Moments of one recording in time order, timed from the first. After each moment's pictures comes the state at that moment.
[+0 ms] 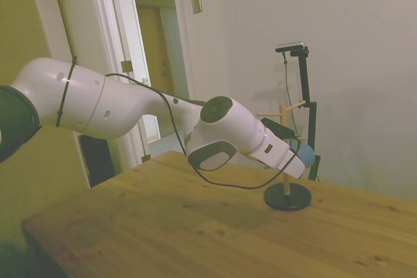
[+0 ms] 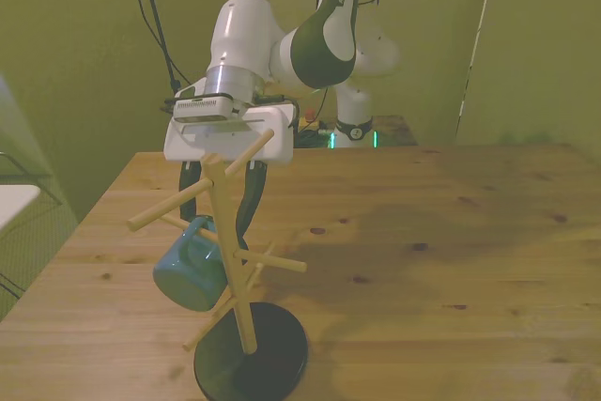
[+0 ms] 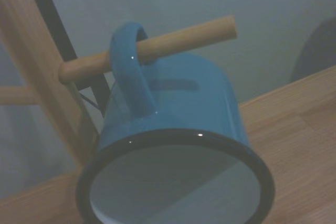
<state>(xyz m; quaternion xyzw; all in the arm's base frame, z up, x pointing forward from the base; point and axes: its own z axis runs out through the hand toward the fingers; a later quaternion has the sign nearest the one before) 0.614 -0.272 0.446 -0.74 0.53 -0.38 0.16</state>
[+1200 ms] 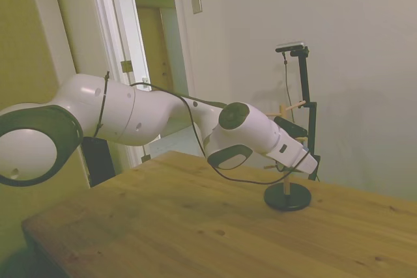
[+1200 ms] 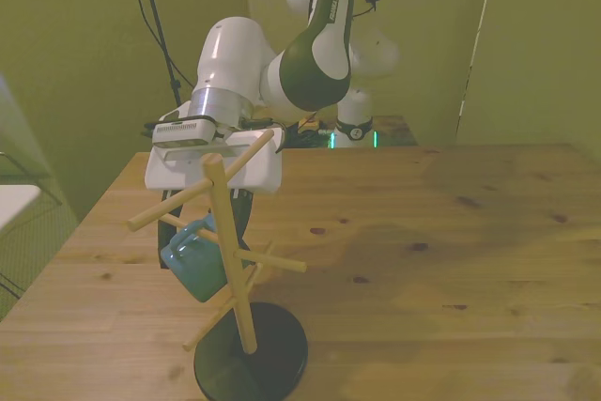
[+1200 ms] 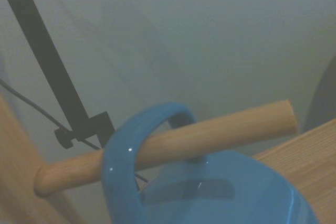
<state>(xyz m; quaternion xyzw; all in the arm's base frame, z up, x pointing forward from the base) 0.666 -0.287 0.437 -0.72 0.53 -0.41 0.19</state>
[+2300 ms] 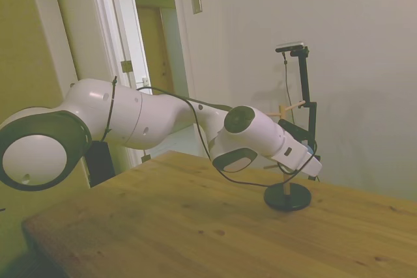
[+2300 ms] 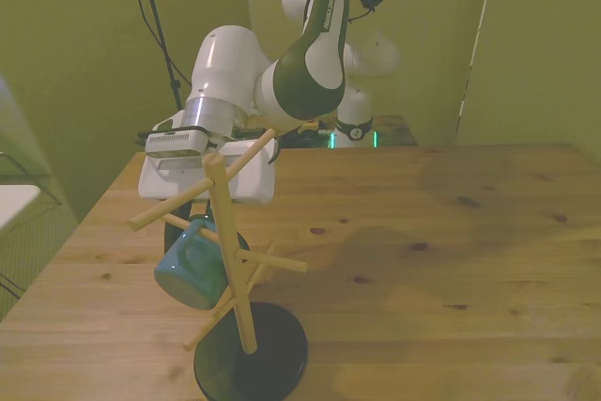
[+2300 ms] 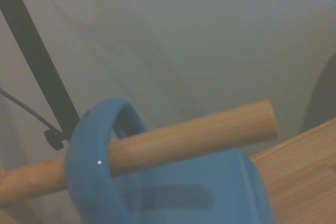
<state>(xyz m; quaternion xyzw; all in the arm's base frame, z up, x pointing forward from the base) 0.671 -0.294 0.430 -0.72 0.53 -0.41 0.18</state>
